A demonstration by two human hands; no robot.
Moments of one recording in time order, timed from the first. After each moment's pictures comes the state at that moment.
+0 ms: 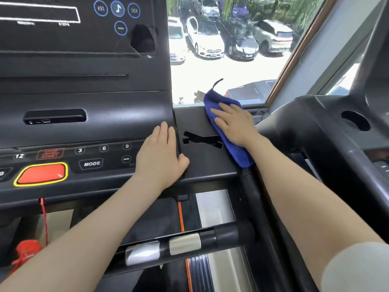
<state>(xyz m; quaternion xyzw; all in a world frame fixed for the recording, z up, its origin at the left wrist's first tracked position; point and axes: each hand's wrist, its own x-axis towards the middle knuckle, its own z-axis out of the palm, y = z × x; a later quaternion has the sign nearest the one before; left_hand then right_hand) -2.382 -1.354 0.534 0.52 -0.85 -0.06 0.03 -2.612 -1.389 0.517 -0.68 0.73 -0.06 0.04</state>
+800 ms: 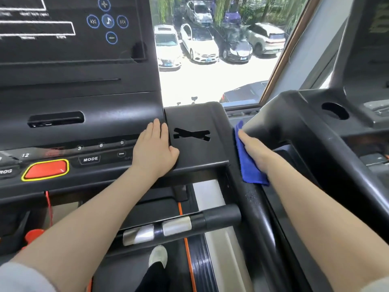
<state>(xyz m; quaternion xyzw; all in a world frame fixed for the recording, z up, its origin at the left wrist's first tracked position) -2.386 -1.351 0.533 0.53 -0.85 -0.03 0.01 -2.632 -1.287 0.512 -0.34 0.75 -0.34 0.45</state>
